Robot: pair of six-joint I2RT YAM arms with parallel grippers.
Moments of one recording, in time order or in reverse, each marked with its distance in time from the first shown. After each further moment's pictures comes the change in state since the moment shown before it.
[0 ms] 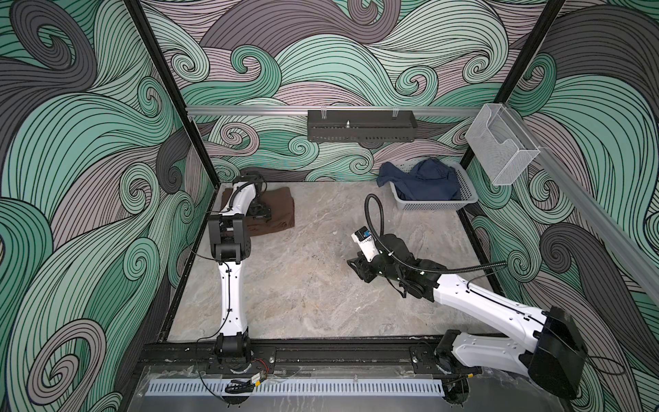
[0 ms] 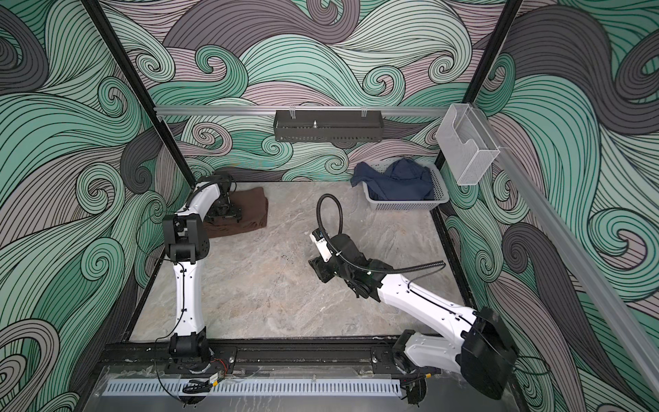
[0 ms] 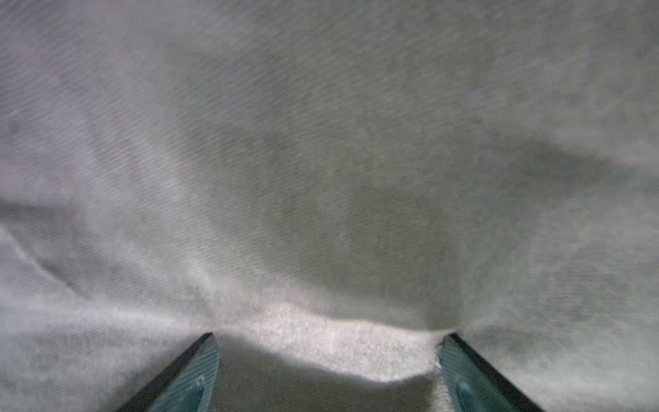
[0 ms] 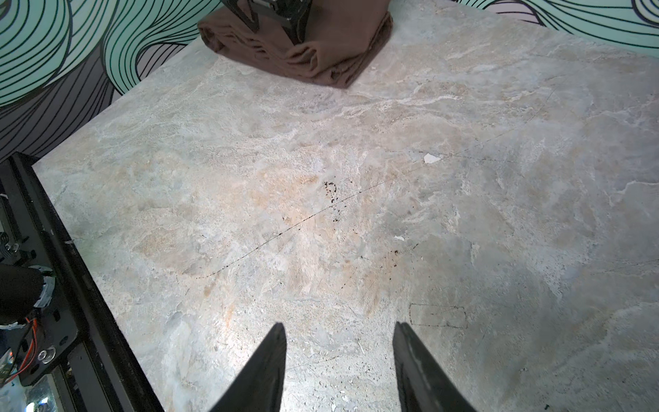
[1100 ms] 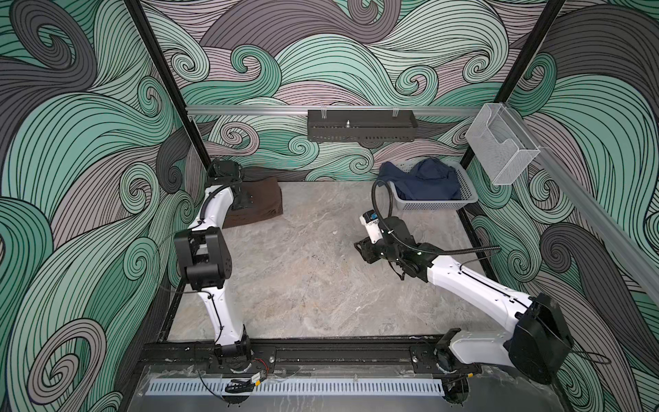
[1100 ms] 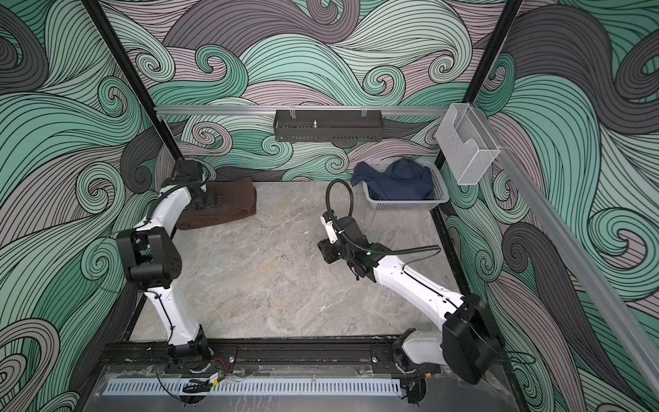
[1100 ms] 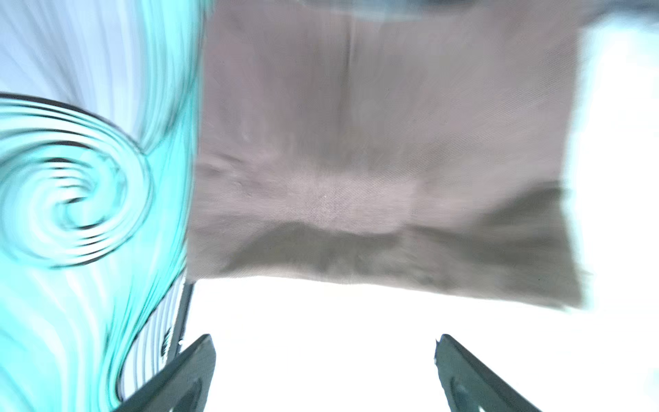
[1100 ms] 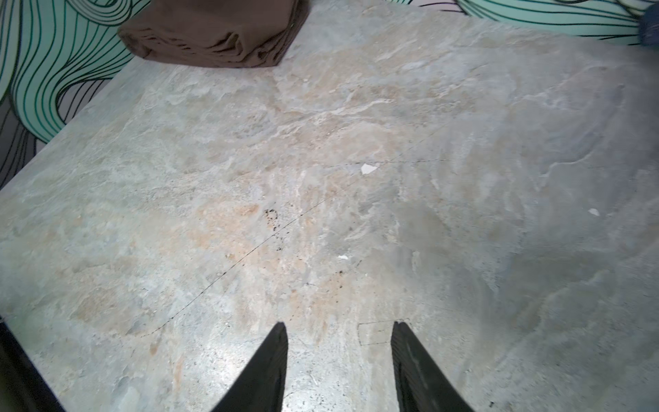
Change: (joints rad) left arm 0.048 -0.640 -0.618 0.470 0.015 0.126; right arm -0.168 0.082 0.075 -0.006 0.014 0.010
